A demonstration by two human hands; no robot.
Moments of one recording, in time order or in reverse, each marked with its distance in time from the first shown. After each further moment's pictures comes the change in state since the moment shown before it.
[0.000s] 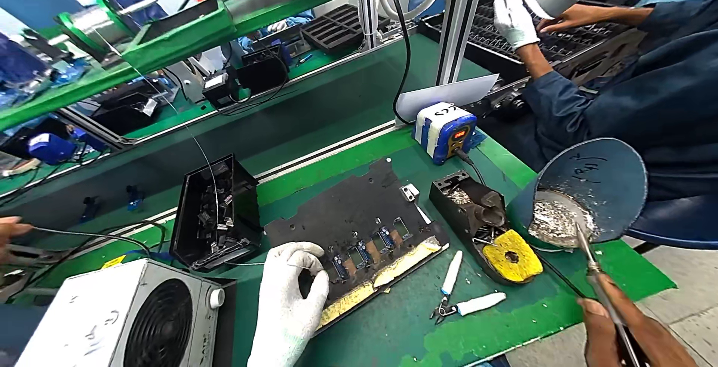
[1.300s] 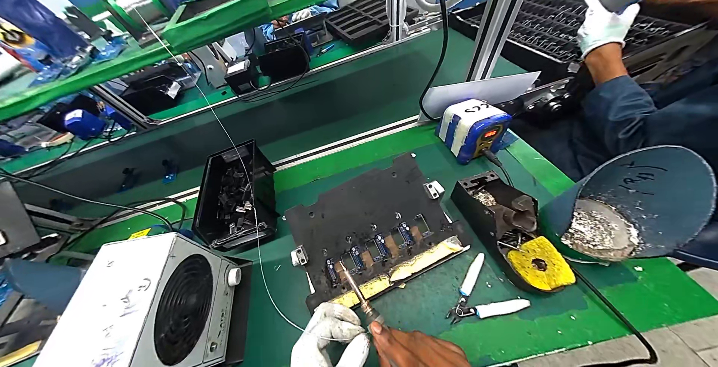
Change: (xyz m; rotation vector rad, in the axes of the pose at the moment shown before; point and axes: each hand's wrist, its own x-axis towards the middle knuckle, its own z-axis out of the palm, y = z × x) left_hand -0.090 0.050 0.011 -0.665 0.057 -0.457; right_hand -0.061 -0.159 0.076 0.697 -0.422 -0.403
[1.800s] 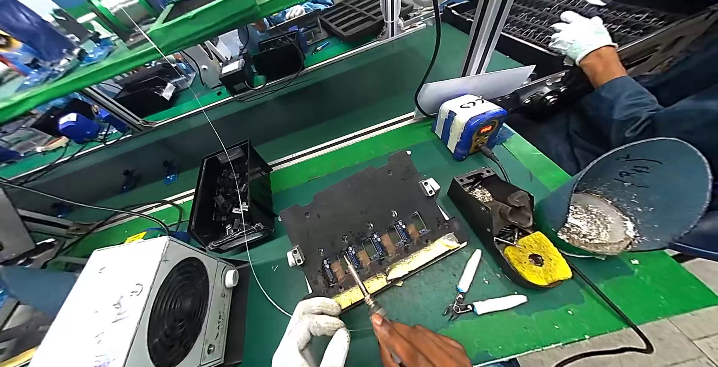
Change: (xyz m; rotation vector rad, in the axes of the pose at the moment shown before) left_hand 0.000 0.006 -0.008 0.018 0.074 0.097; right_hand -0.005 0.004 0.002 -0.062 0.023 0.044
